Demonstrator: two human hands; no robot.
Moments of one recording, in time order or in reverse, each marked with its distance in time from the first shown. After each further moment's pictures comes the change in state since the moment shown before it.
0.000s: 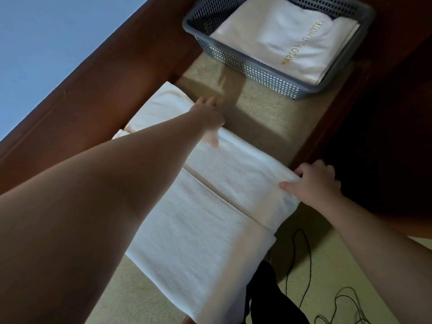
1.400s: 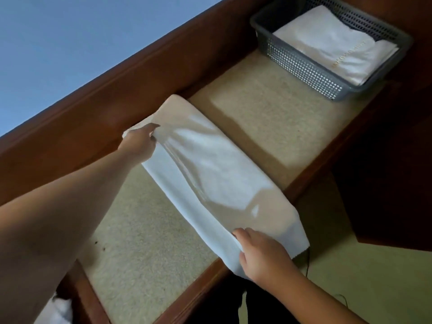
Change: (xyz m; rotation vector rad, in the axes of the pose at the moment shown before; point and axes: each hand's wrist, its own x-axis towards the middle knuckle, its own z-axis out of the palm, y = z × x) left_hand -0.270 -0.064 0.239 -1.017 0.286 -0.764; right_hand -0.249 -0.076 0.132 -0.116 -0.146 -0.810
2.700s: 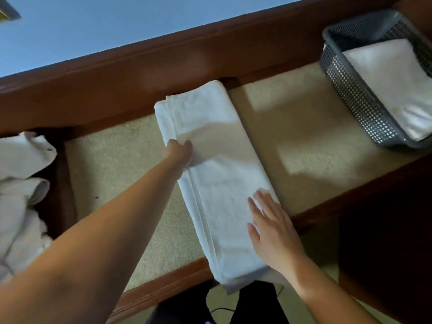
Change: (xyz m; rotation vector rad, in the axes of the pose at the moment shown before) left_hand -0.049 0.034 0.080 -0.975 0.058 -0.737; right_hand 0.067 0.063 -0.035 -0.259 -0.017 -0.119
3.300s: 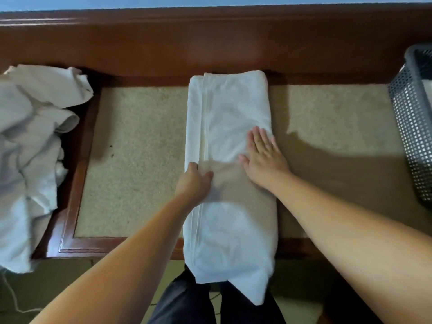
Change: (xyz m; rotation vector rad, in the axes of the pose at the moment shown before) left_hand -0.100 -0.075 0.049 0.173 0.126 -0.068; right_hand 0.208 0.021 -0.037 -0.291 -0.118 -0.296
